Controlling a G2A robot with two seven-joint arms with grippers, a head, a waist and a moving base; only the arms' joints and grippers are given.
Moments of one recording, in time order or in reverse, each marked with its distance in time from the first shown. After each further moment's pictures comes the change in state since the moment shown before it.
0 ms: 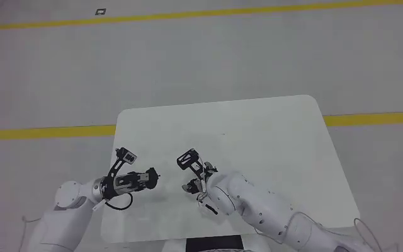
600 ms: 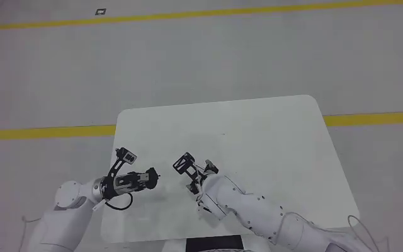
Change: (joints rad) left arm 0.000 0.000 0.000 0.000 0.000 0.000 0.000; right arm 0.044 -0.035 -0.073 0.046 -0.217 -0.020 0.089
